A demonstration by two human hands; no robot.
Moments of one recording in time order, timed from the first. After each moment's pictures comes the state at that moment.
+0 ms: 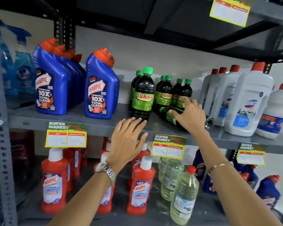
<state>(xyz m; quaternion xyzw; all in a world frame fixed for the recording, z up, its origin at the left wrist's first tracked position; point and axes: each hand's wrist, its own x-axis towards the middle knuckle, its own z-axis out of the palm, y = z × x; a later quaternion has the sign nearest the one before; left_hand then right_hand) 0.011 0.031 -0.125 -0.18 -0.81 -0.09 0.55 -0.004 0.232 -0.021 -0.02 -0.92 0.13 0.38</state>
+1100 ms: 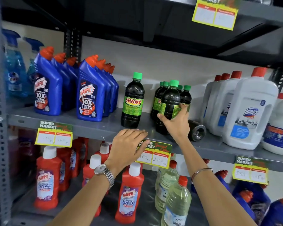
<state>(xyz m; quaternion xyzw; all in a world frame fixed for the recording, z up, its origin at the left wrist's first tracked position) 0.006 0.083 -0.122 -0.20 -0.80 -0.05 0.56 -0.033 0.245 -0.034 0.02 -0.84 0.40 0.35</state>
